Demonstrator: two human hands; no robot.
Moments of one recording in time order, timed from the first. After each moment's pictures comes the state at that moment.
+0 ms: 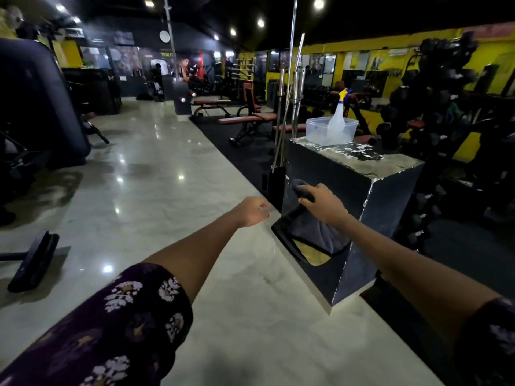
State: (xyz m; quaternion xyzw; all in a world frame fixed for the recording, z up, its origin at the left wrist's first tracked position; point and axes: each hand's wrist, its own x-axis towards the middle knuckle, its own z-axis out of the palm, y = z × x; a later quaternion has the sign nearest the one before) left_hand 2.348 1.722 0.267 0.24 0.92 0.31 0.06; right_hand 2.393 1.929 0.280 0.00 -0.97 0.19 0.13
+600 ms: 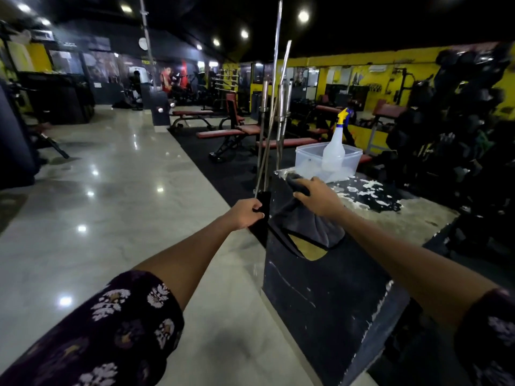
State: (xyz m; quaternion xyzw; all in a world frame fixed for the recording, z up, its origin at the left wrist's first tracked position) left_hand 1.957 1.871 0.270 0.24 0.91 0.35 0.04; right_hand 2.019 2.078 0.317 0.01 -0.97 0.16 0.16
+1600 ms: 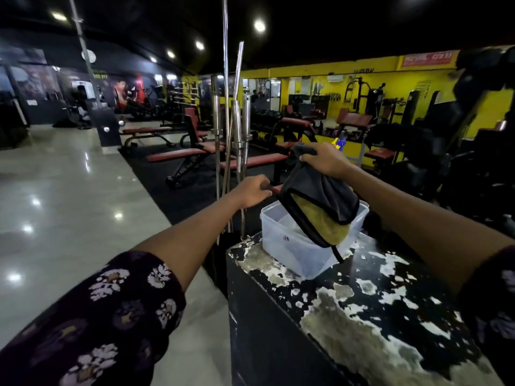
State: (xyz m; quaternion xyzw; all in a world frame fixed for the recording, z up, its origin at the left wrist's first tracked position) left_hand 1.508 2.167 0.361 0.37 0.88 0.31 0.00; right_hand 1.585 2.361 0.430 -0.06 -0.95 0.20 0.23
